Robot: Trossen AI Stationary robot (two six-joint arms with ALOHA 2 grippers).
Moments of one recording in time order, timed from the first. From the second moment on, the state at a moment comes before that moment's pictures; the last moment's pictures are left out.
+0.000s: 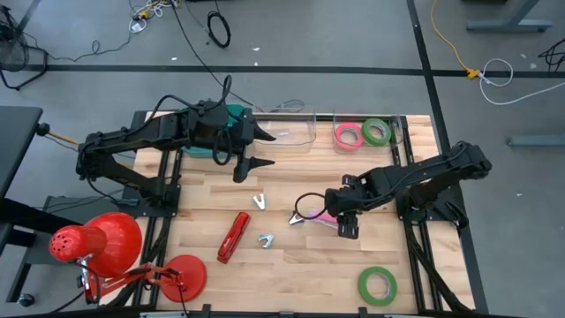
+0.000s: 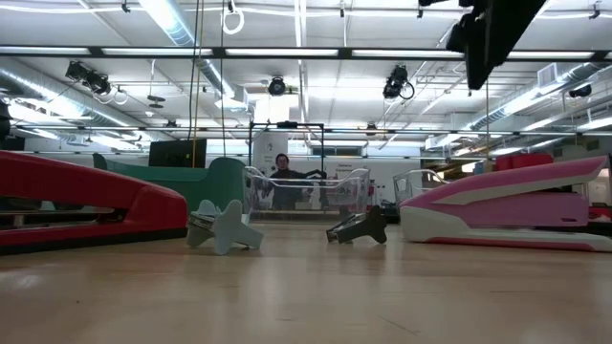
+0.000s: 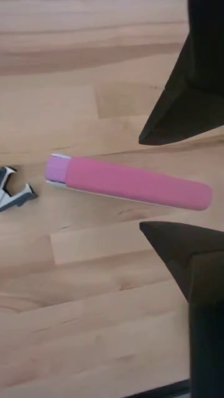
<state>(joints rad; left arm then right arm) 0.11 1.33 1.51 -0.56 0.07 0.12 0.29 1.51 1.35 -1.18 0.05 0.43</state>
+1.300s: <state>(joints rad) 0.11 1.33 1.51 -0.56 0.07 0.12 0.29 1.59 0.98 -0.87 0.01 0.57</state>
